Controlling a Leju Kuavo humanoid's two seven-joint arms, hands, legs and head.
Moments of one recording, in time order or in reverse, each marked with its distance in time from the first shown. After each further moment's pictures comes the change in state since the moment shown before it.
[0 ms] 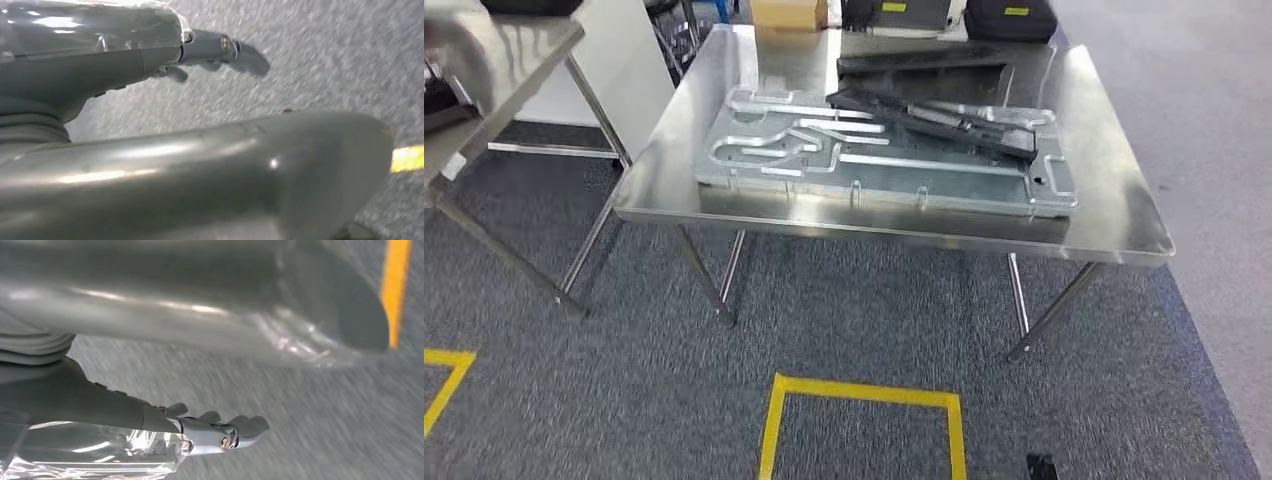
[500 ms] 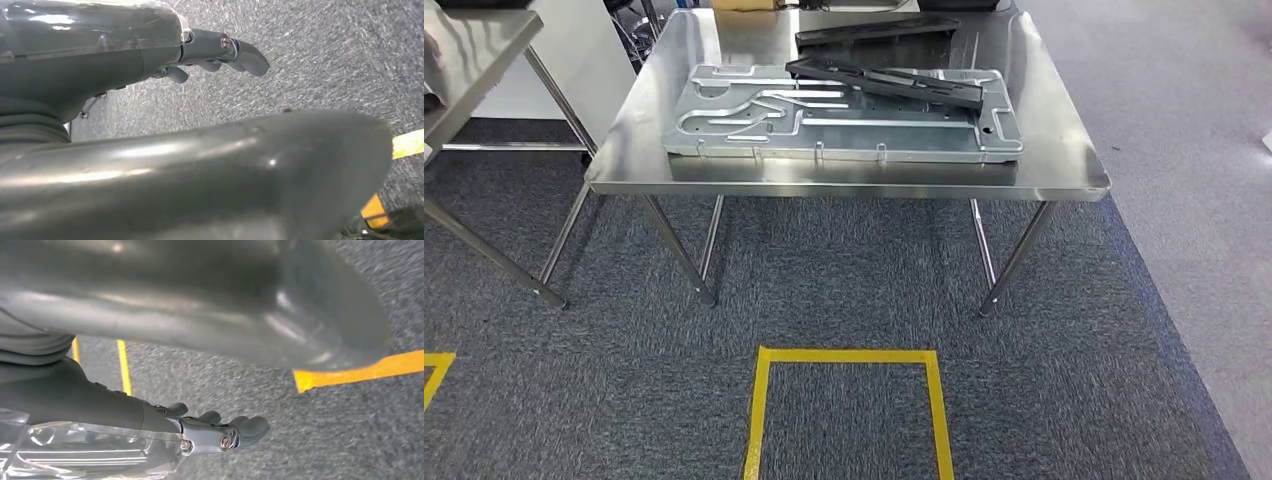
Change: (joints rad) left arm -0.006 0.000 0.000 0.001 -0.019 -0.010 0.026; right arm -0.012 0.037 -0.115 0.133 -0.040 0.021 0.206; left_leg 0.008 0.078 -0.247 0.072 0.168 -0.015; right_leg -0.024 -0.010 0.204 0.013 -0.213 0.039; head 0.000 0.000
